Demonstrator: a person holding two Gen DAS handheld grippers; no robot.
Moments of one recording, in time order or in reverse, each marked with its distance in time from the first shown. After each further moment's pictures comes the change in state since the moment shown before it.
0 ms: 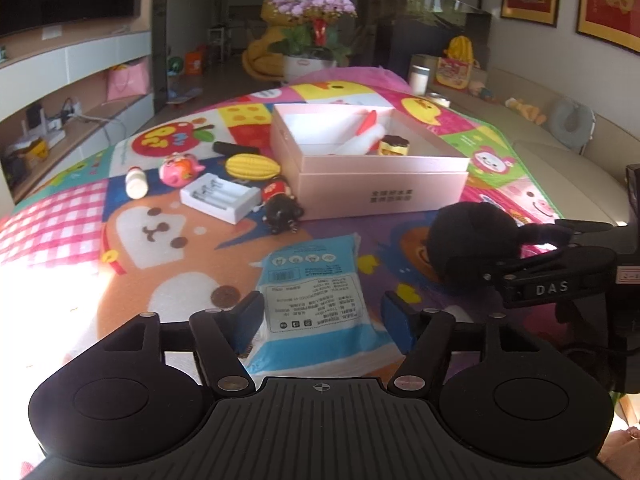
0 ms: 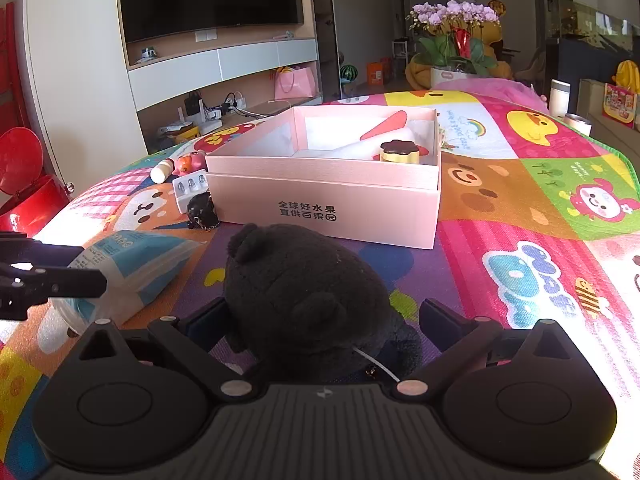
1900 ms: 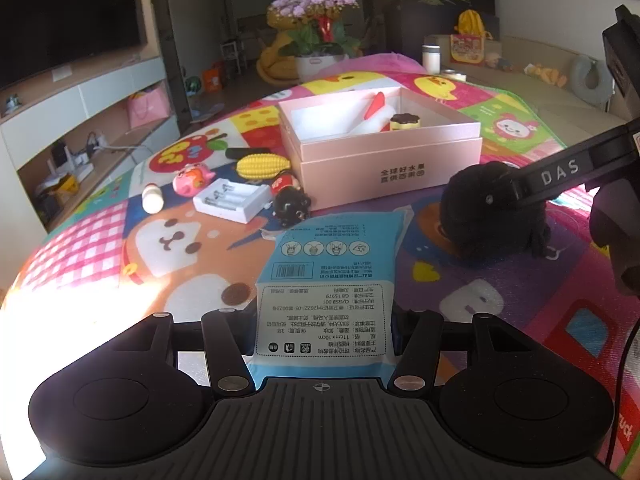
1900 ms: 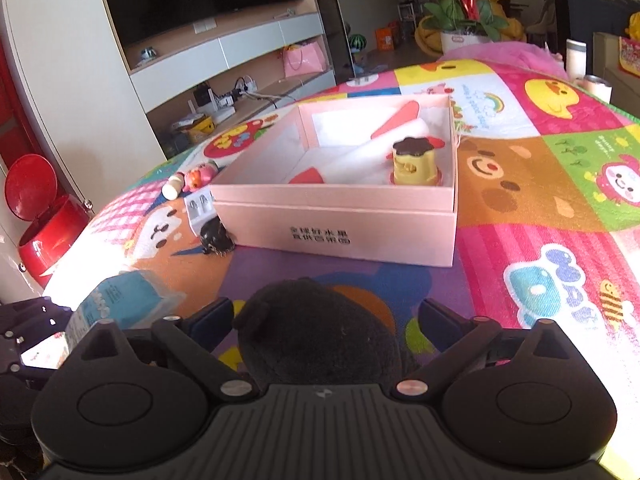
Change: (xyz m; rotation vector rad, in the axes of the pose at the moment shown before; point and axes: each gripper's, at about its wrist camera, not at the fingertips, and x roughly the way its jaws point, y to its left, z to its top) left arm 0.011 -0.029 -0.013 0.121 0.006 0.154; right arm 0.014 -0.014 0.039 0.092 0.122 0.103
